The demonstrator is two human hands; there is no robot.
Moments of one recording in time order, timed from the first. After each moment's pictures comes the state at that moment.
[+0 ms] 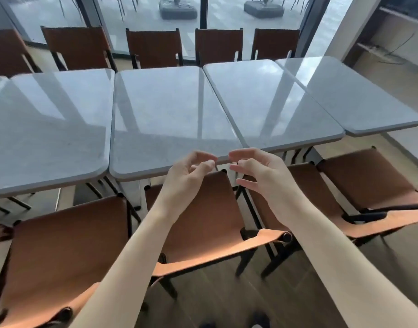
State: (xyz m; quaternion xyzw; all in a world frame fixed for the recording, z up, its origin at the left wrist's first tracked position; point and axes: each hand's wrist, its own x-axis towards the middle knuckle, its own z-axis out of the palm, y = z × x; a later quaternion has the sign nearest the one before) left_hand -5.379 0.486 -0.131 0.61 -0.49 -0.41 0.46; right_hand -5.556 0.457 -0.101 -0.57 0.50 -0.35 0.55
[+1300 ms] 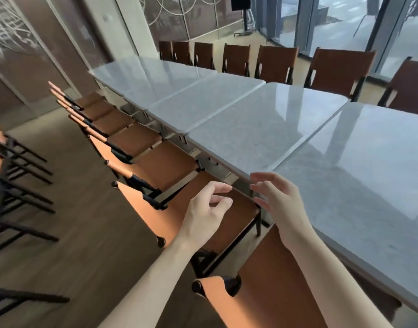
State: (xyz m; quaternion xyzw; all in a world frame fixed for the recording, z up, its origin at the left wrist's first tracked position) left_hand -5.324 0.525 -0.134 0.85 -0.14 -0.09 0.51; right_hand -5.361 0.357 -0.140 -0.63 0.17 -0.12 0.75
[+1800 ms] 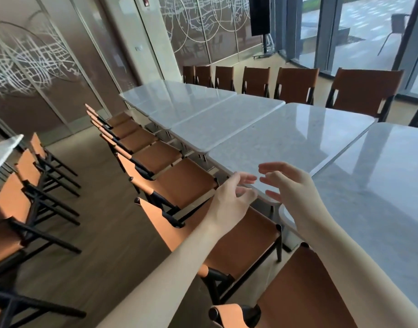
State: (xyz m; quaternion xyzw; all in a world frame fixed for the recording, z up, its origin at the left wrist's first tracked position) left_hand -5.280 0.501 -0.094 0.85 -0.20 -0.06 0.49; right_hand -5.321 0.351 -0.089 -0.65 0.10 -0.13 0.74
